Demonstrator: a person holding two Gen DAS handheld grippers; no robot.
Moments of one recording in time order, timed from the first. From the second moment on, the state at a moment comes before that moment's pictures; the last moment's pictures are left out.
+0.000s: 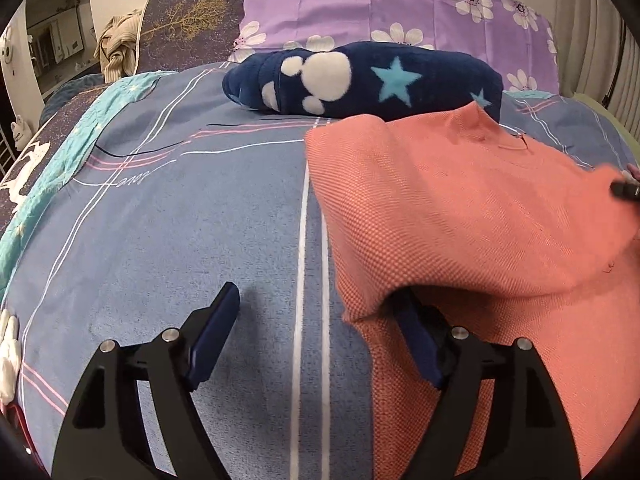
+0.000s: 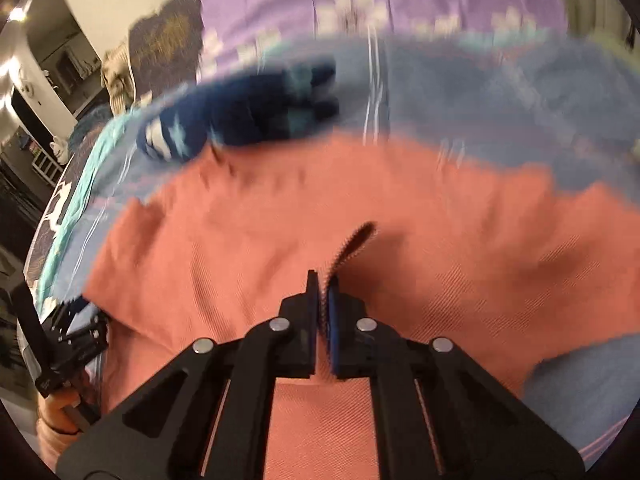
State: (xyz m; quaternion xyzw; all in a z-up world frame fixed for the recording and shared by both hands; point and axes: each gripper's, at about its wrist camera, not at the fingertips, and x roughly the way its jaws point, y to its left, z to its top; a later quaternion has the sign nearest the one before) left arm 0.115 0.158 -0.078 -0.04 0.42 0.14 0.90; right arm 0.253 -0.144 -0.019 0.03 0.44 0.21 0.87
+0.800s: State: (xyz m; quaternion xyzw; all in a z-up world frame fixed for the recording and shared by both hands) left arm 0.158 0.084 -0.072 -0.04 0.43 -0.01 0.90; right arm 0.237 -0.158 -0.080 -0.03 0.46 0.19 0.87
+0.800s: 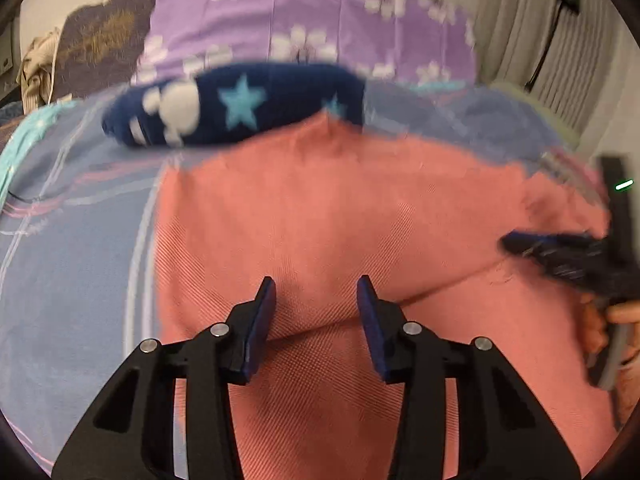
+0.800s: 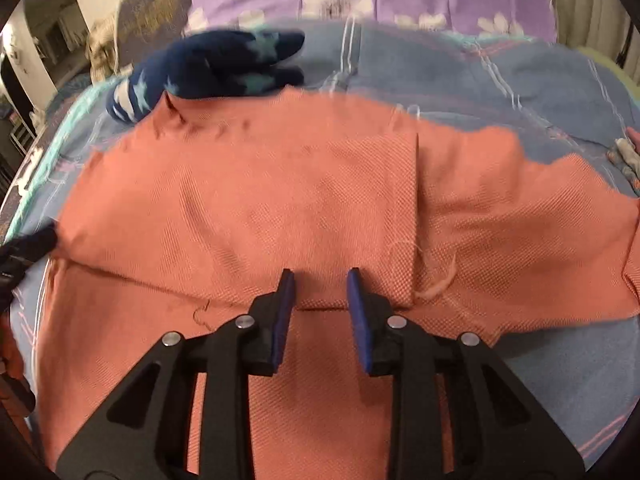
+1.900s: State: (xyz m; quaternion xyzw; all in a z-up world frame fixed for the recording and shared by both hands) left arm 0.156 0.079 -0.083 -0.03 0.42 -0.03 0.91; right arm 0.235 -0.232 -0.003 0.17 0.44 0.25 0.84
